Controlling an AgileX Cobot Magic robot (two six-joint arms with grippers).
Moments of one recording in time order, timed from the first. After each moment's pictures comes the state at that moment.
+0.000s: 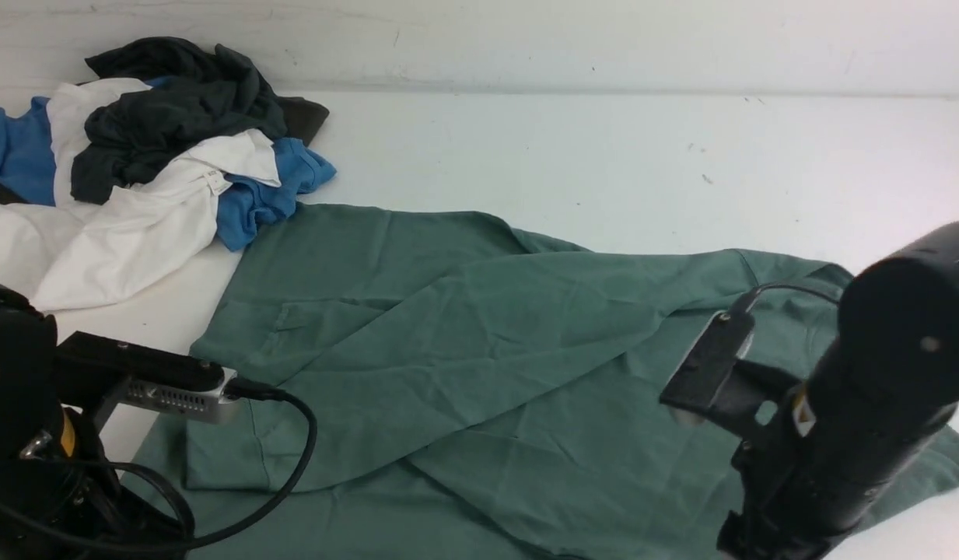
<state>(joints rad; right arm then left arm) 0.60 1.52 -0.94 0.07 1.10 -0.40 -0.35 1.22 -0.77 0.15 1.17 -0.27</state>
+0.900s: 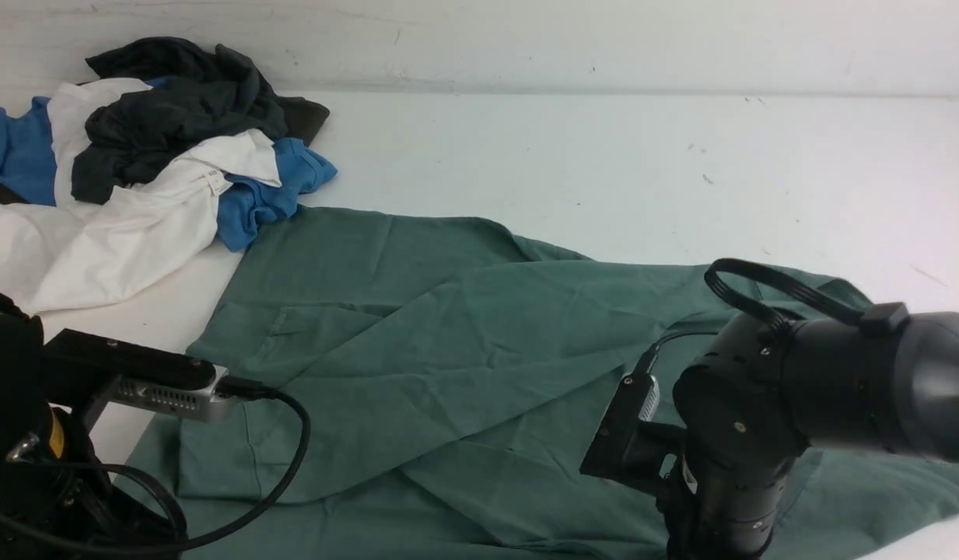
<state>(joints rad) 0.70 1.76 -0.96 -0.09 1.00 -0.30 -0.35 1.20 -0.77 0.13 1.18 -0.28</state>
